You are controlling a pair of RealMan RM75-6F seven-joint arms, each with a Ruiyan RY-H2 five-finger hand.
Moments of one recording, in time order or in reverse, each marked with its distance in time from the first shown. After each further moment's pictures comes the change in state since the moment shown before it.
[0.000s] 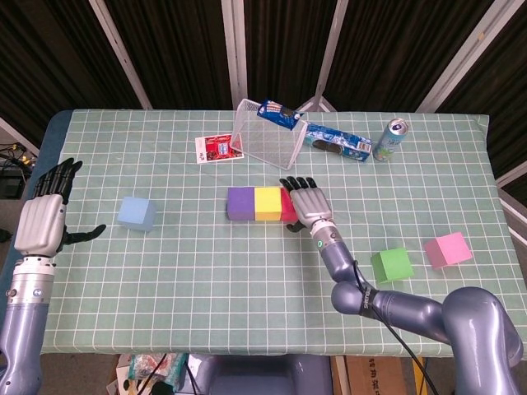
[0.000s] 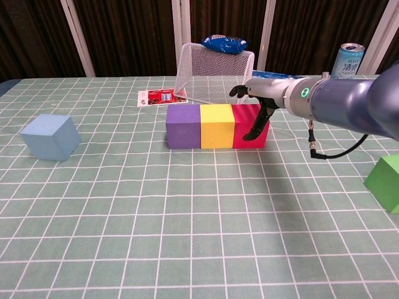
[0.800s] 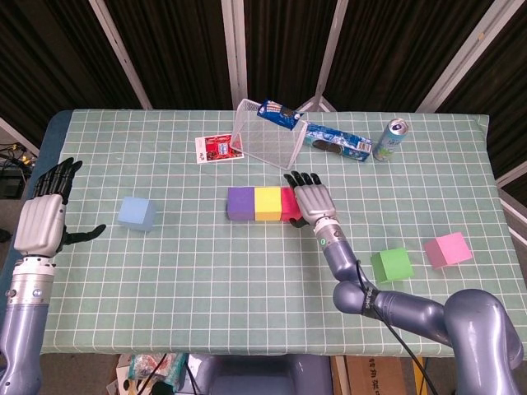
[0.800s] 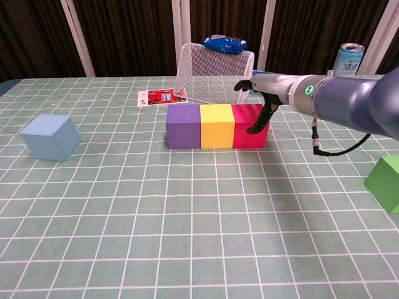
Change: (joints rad) left arm 0.001 0.002 0.001 -0.003 0.002 0.000 -0.001; right arm -0.019 -0.010 0.016 0.023 -0.027 0.016 0.010
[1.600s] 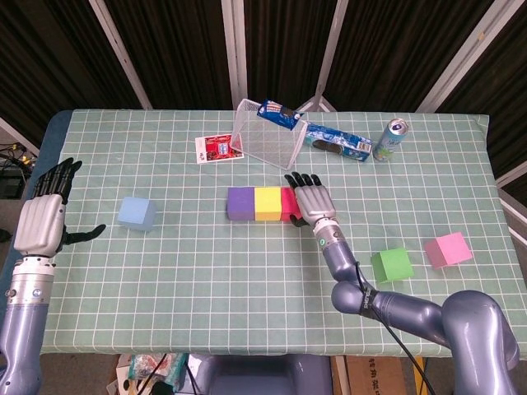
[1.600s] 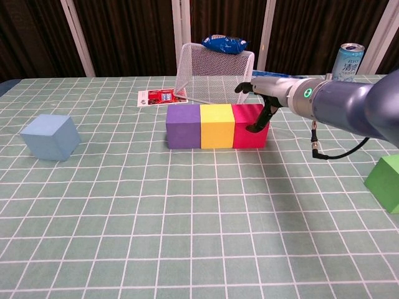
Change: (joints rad) left arm 0.000 0.000 -0.001 0.002 -0.004 0.000 -0.001; right arm -0.008 -0.019 0.011 0.019 0.008 -0.001 -0.005
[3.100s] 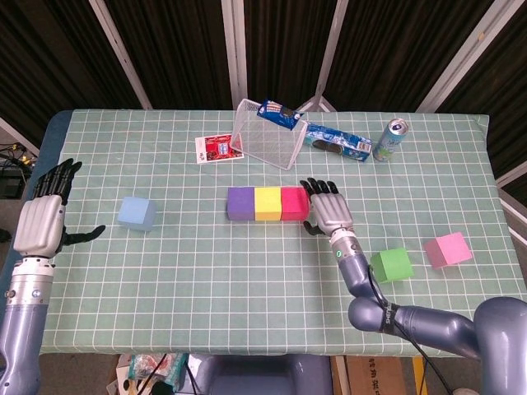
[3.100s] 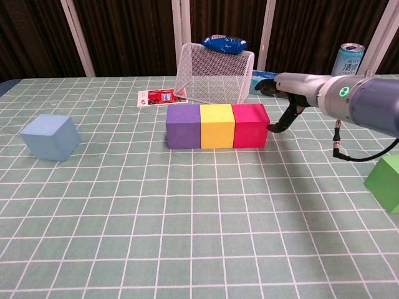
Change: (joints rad) left arm 0.004 0.004 0.004 -0.002 0.005 -0.001 -0.007; right arm -0.099 0.127 -0.024 -0.252 -0.006 0.144 -0.032
